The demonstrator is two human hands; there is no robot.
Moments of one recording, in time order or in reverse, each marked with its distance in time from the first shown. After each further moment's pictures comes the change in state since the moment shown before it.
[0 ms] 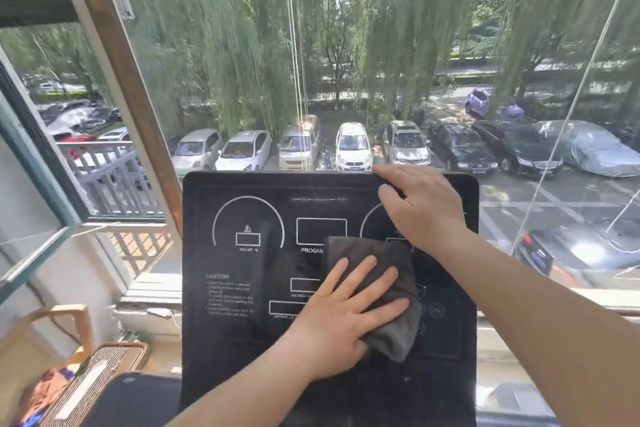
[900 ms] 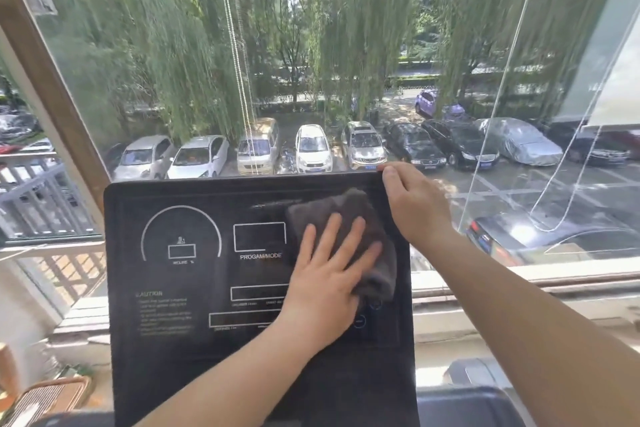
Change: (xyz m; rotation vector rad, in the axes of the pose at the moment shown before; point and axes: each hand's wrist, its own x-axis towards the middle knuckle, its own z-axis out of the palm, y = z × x) left_hand 0.082 0.028 -0.020 -0.073 0.149 -0.213; right_hand -0.019 0.060 -0.035 0.246 0.159 0.311
